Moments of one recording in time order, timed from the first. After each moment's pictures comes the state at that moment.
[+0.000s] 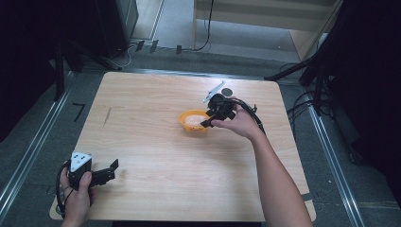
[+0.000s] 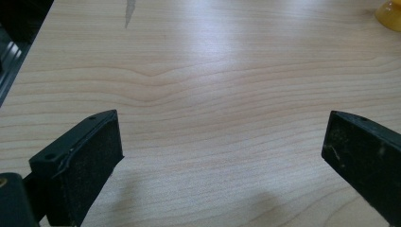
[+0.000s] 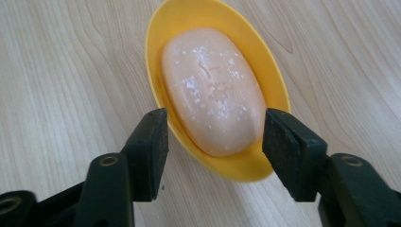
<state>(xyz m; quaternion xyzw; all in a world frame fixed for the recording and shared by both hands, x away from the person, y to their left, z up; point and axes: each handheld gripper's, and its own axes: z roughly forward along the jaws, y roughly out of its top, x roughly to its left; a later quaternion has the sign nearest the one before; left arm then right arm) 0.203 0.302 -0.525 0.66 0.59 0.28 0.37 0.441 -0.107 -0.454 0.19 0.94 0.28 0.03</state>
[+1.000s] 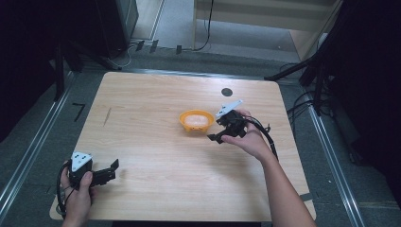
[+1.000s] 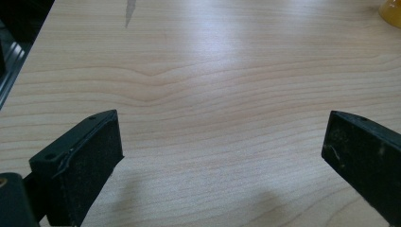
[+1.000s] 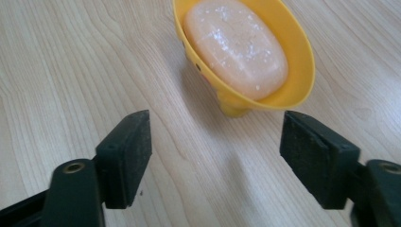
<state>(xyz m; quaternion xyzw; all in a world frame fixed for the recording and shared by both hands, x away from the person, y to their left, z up) 0.204 0.300 -0.525 0.66 0.59 0.28 0.37 0.386 -0.143 -0.471 0.23 0.91 0.34 0.07</state>
